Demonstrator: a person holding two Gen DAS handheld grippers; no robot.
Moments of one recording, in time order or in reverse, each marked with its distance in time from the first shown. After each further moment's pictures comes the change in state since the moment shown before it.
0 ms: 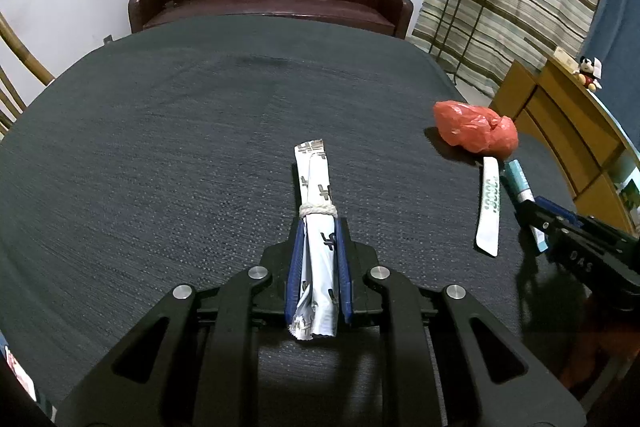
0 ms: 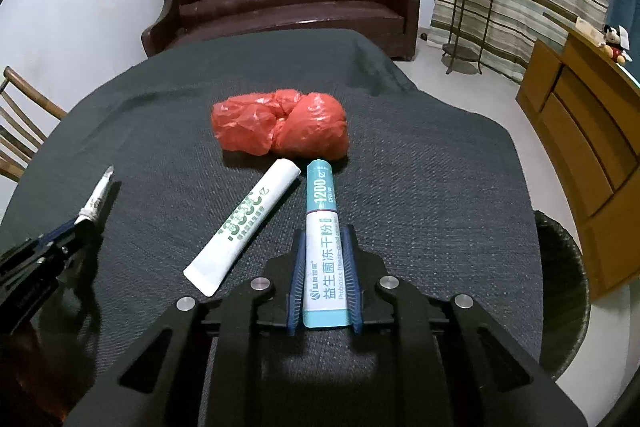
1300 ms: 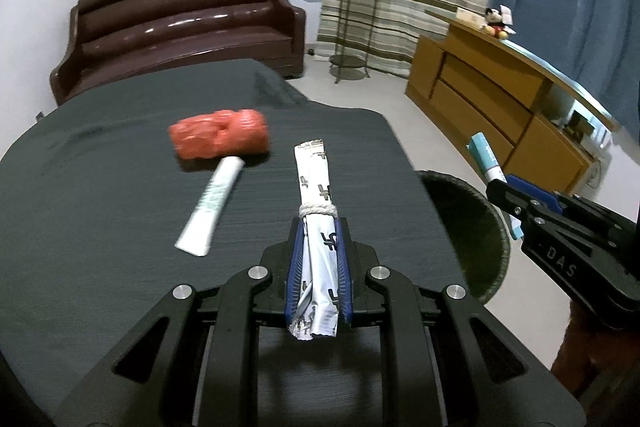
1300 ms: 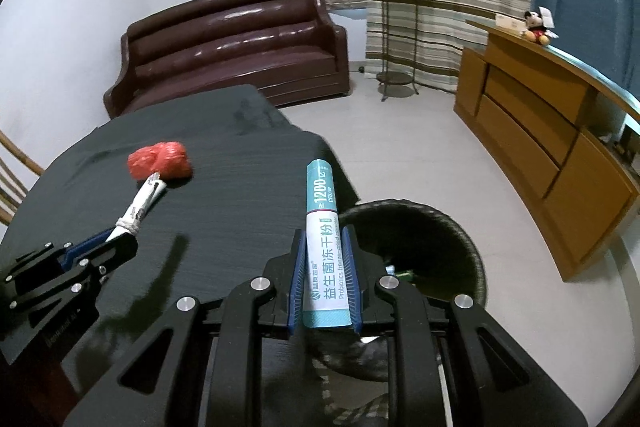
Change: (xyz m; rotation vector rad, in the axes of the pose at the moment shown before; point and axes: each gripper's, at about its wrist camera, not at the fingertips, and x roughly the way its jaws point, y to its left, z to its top) left arm -0.023 -0.210 -0.031 0.270 -0.071 -0.180; right arm -0.086 -0.145 -0.046 0.143 -0.172 -0.111
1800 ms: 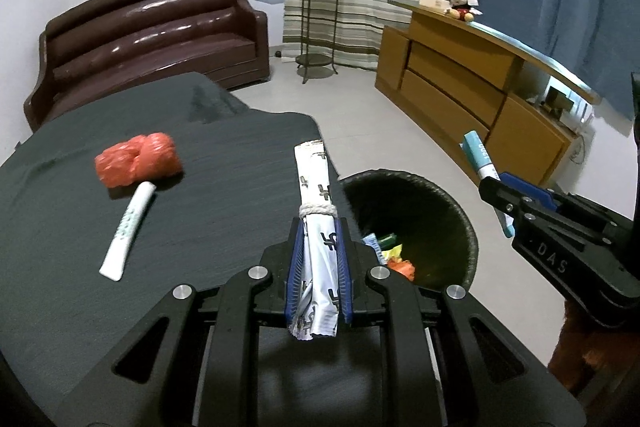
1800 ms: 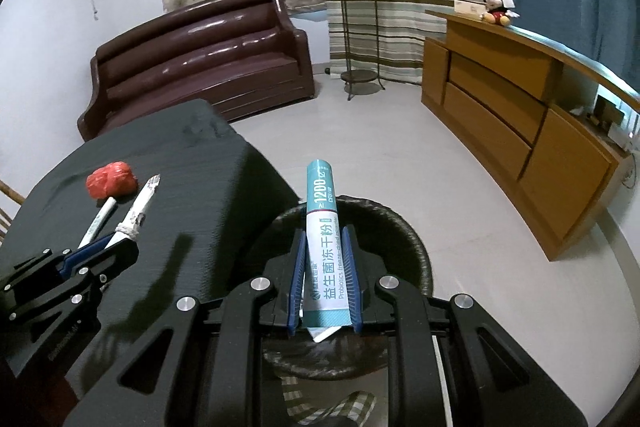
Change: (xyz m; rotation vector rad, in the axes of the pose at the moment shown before) left arm 0.020 -0.064 0.004 0.096 -0.004 -0.060; right arm -0.001 -0.060 -0.006 0.095 -0.014 -0.071
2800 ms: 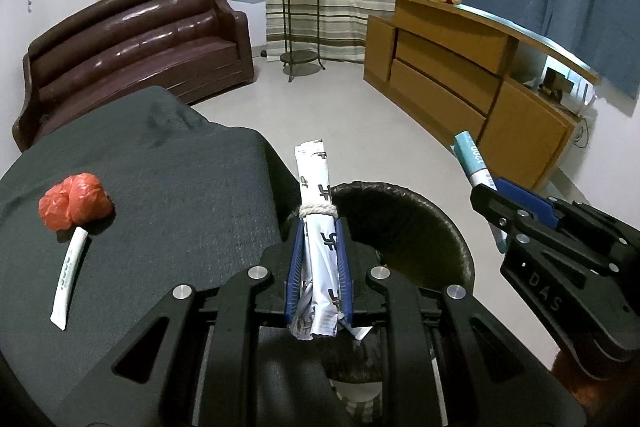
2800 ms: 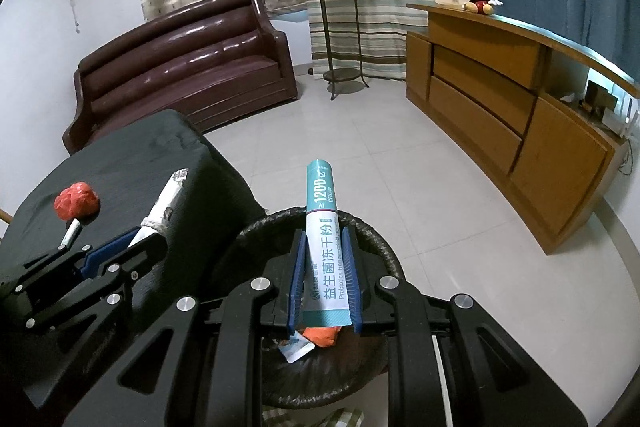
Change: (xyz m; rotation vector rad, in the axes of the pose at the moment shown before) left arm 0.054 -0.051 0.023 0.067 0.019 0.007; right arm 0.023 -0.030 0.007 0.051 -0.002 -0.027
